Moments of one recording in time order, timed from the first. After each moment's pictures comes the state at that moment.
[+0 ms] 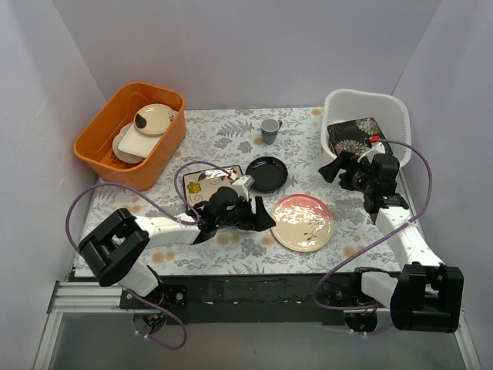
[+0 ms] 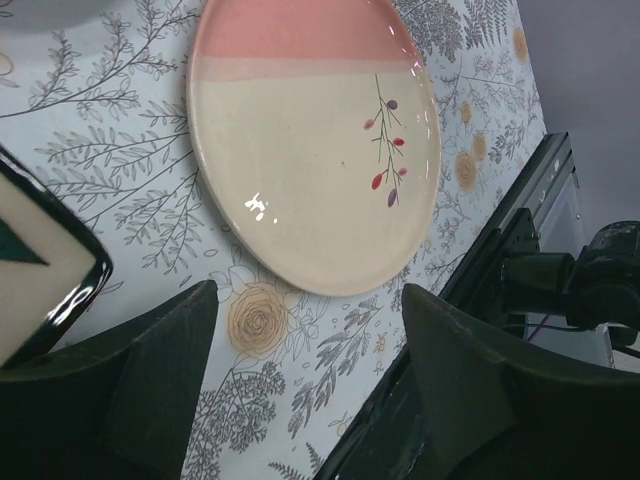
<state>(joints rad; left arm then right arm) -0.86 1.45 0.58 0.40 0.22 -0.74 -0.01 1.12 0.68 0.01 -0.39 0.43</state>
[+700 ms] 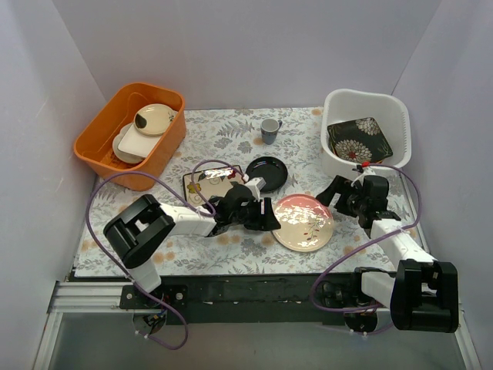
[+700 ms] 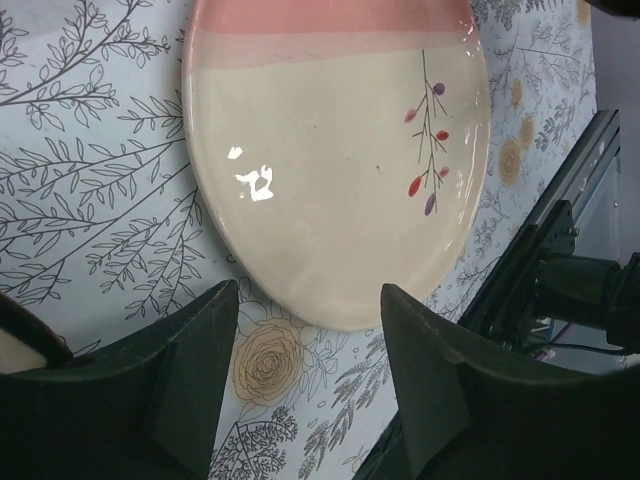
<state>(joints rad) -0.88 1.68 0.72 0.38 0.26 -0.74 -0.01 1.09 0.44 -0.01 -0.36 0.43</state>
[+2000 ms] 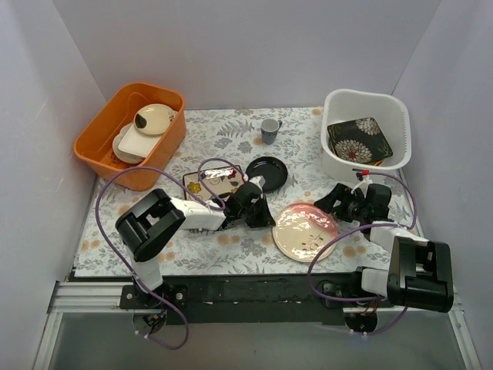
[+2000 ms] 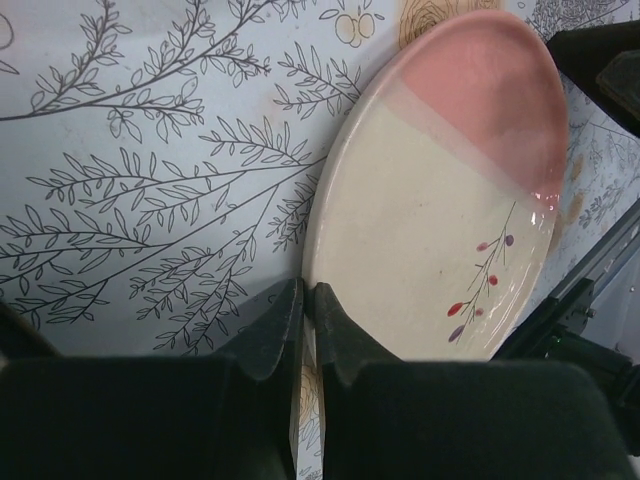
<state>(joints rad) -0.89 1.79 0.85 0.21 0.13 -0.87 -0.11 1.25 0.32 0.23 -0.59 0.41</state>
